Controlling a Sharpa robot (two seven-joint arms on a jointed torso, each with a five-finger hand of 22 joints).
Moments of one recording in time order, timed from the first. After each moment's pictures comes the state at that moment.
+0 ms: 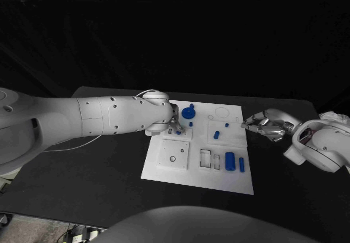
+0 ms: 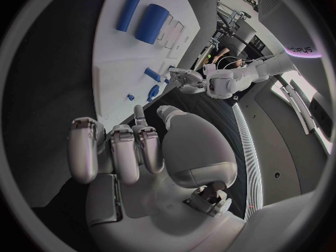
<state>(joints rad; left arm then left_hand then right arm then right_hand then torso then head) 1.29 -0.60 -0.22 1.36 -1.12 0.06 -0.70 1.15 -0.07 0.30 0.29 0.20 0.96 0.03 0.48 0.84 1.47 -0.05 1.57 1.31 1.46 -0.10 1.57 1.31 0.03 1.47 0.02 1.49 1.31 1.25 -0.90 -0.20 1.46 -0.93 -0.14 0.02 1.14 0.05 0.19 0.27 0.49 0.79 0.15 0.20 0.47 1.47 0.07 1.57 1.31 1.47 0.02 1.57 1.31 0.04 1.41 0.14 1.43 1.31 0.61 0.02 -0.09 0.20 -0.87</state>
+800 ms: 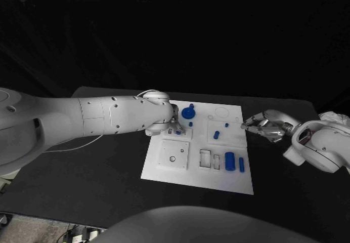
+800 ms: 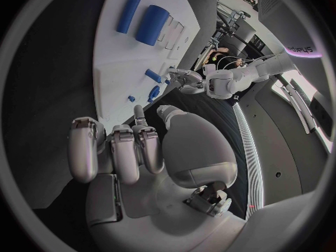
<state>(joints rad) 1.29 -0.60 -0.22 1.34 -1.11 0.07 -0.70 1.12 -0.06 0.26 0.29 0.18 0.97 0.03 0.46 0.84 1.47 -0.05 1.57 1.31 1.47 -0.09 1.57 1.31 0.03 1.47 0.02 1.49 1.31 1.24 -0.90 -0.20 1.46 -0.92 -0.14 0.02 1.15 0.05 0.19 0.27 0.49 0.79 0.15 0.20 0.47 1.47 0.07 1.57 1.31 1.47 0.02 1.57 1.31 0.04 1.41 0.14 1.43 1.31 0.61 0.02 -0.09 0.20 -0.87</state>
